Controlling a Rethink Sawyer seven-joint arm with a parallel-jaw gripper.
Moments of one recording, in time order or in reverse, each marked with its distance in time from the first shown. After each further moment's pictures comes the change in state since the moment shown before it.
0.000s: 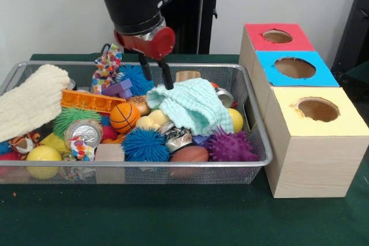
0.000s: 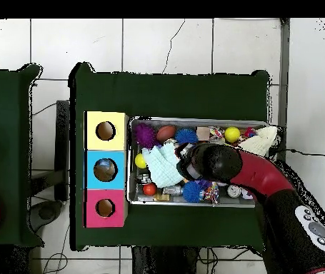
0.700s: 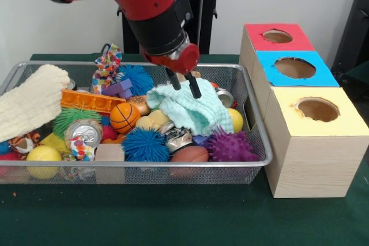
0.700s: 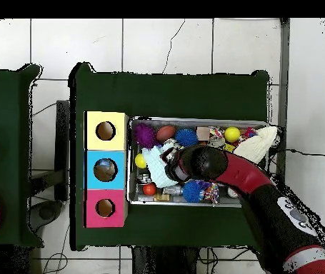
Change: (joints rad) arm 0.002 0.131 0.028 0.007 0.032 -0.001 0.000
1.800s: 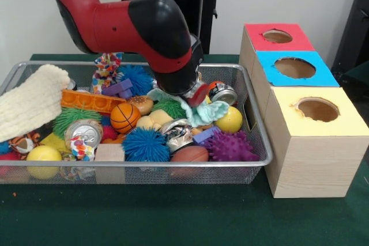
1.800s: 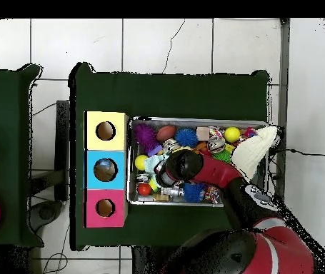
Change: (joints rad) arm 0.150 0.209 -0.148 -0.131 -0.048 0.029 0.000
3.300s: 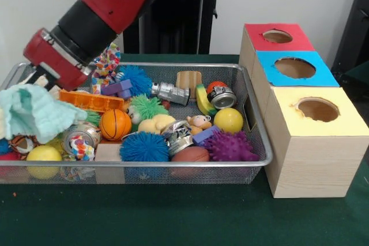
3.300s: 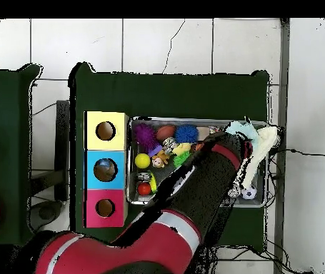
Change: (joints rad) arm 0.557 0.153 -0.897 -0.443 -0.678 -0.470 0.284
